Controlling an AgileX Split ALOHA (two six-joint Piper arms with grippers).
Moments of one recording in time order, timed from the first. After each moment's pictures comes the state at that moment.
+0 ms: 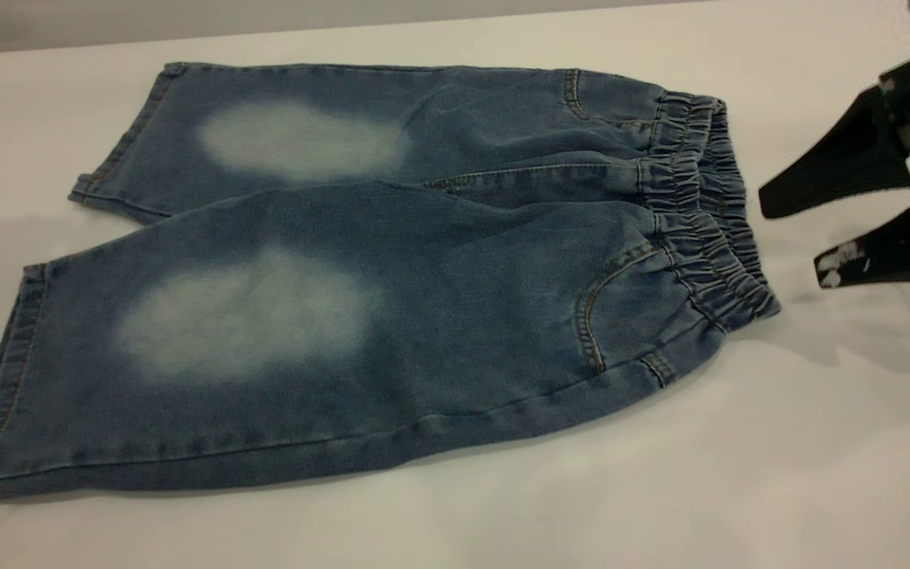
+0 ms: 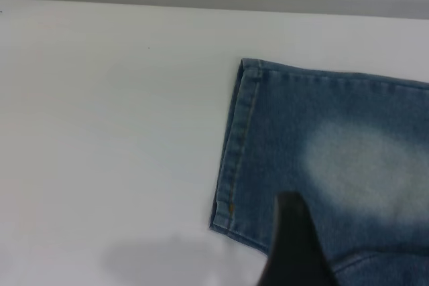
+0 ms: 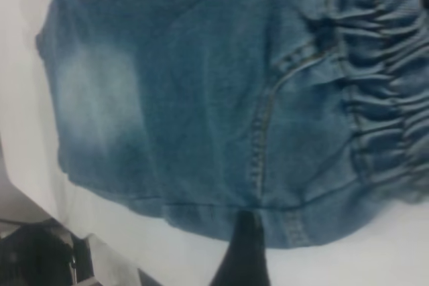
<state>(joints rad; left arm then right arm) 0.05 1.42 -1.05 -0.19 0.47 0.13 -0.18 2.06 -0.73 1.36 0.91 -1.26</state>
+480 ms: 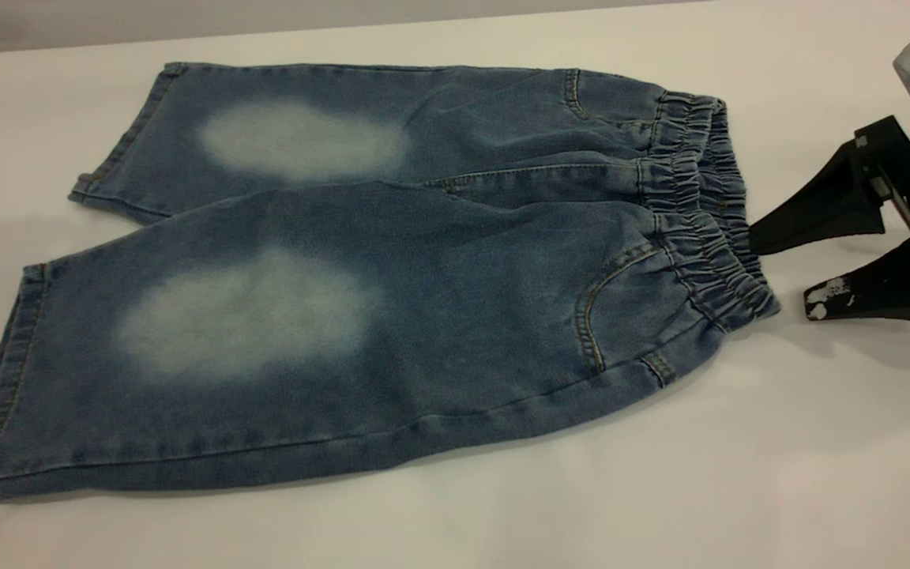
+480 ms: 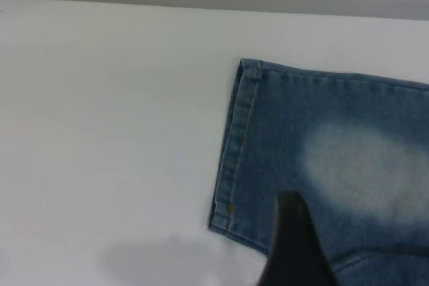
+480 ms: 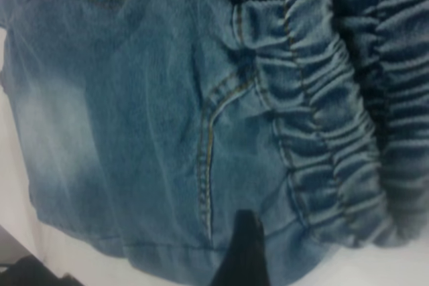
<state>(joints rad) 0.05 1.42 -1.05 -0.19 0.47 0.13 -0.19 2.17 -0.73 1.50 0.87 -1.39</state>
